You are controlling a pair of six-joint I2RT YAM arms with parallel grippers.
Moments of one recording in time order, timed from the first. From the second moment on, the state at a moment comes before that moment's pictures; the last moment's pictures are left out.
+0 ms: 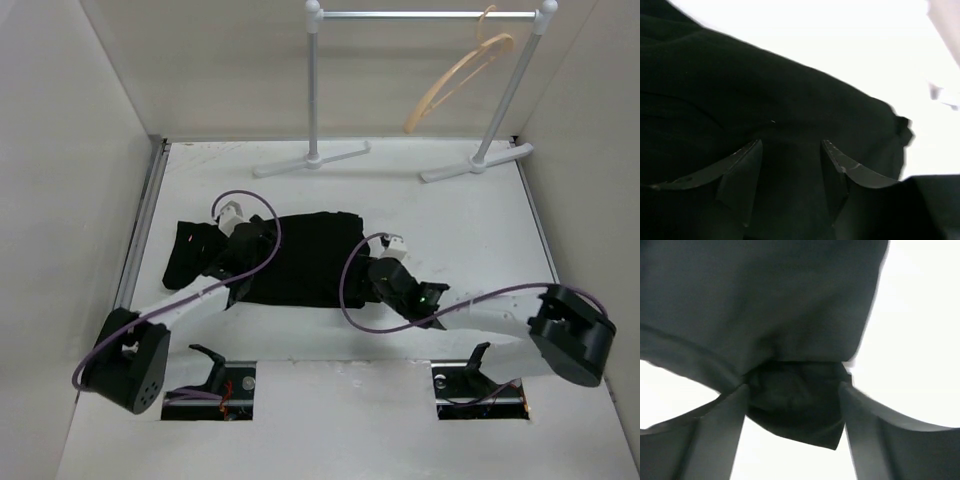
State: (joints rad) left arm -0.45 1.24 0.50 0.21 -0.30 -0.92; right arm 0.96 1.36 0.54 0.18 0.35 0.94
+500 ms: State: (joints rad) left arm -0.55 0.93 0.47 0.17 -0.26 -0.85; right arm 0.43 1.18 1.26 -0.03 0.25 0.59
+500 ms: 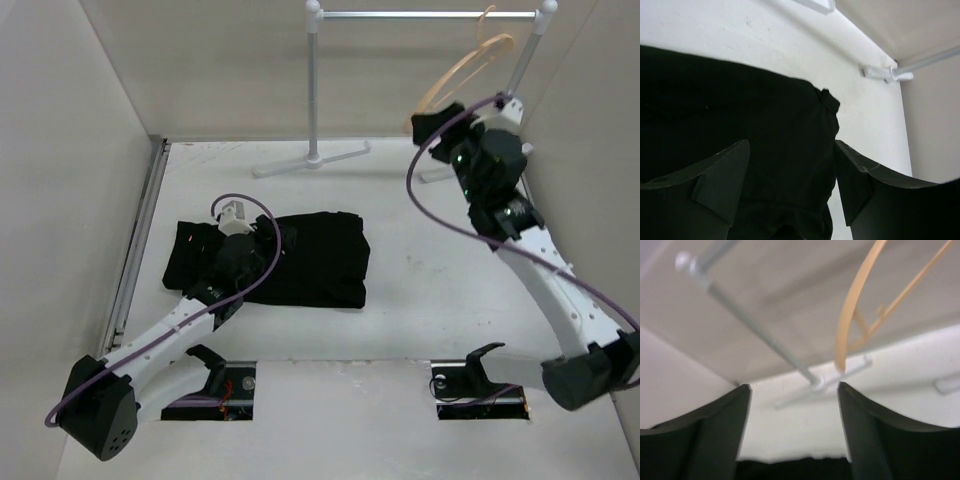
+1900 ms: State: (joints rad) left arm -0.69 0.93 0.45 0.15 -0.20 -0.81; right arm 0.11 1.48 1.39 0.24 -0.26 0.59
